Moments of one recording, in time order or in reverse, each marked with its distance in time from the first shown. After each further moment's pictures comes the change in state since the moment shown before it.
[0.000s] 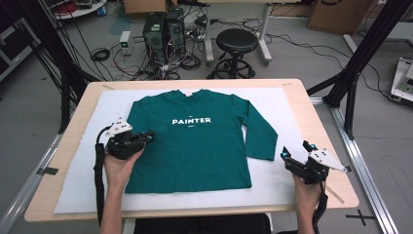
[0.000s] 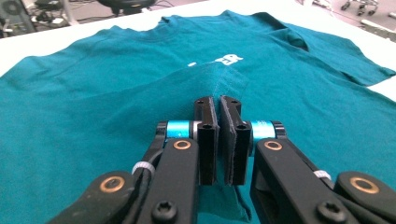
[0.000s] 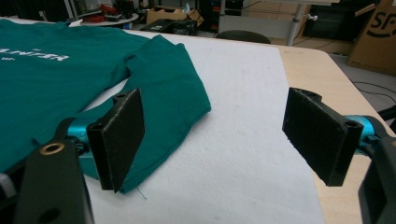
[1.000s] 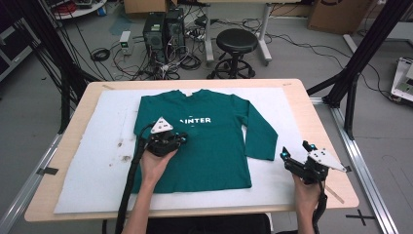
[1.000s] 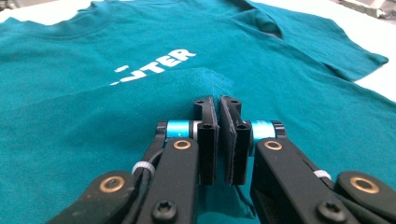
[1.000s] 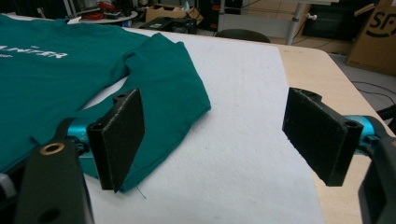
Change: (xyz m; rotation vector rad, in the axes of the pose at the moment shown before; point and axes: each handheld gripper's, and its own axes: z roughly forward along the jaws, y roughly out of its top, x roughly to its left) left arm -0.051 0.005 0.084 0.077 -0.095 0.058; right arm 0.001 0.000 0.001 0.006 -0.004 -0.008
